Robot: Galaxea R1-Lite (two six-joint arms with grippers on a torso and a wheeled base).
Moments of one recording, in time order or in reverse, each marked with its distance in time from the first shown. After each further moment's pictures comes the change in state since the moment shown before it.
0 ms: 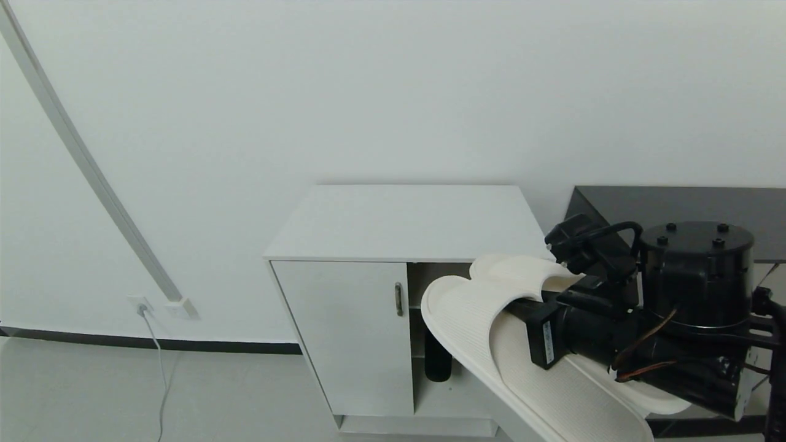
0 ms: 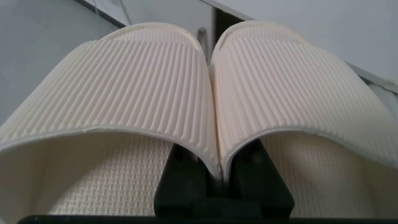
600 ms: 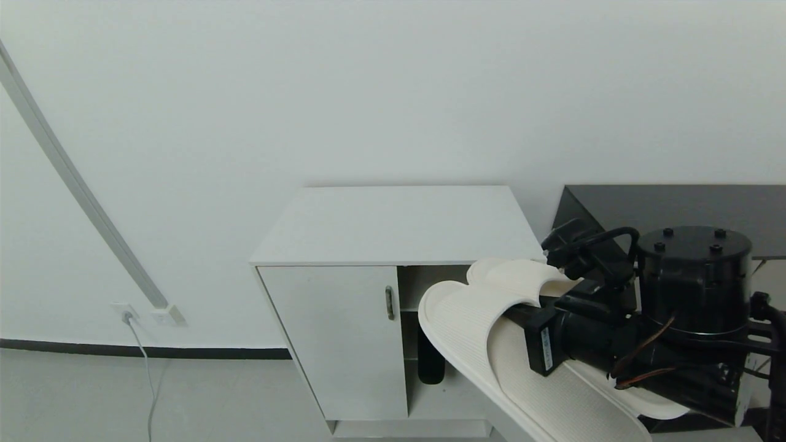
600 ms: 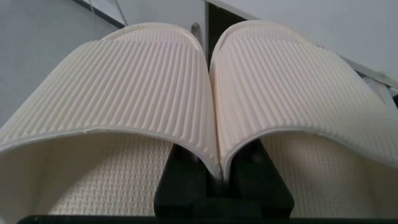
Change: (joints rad) left arm -0.001 0.000 0.000 0.001 0.000 0.000; right arm 0.013 0.002 0.008 -0.001 0.005 0.000
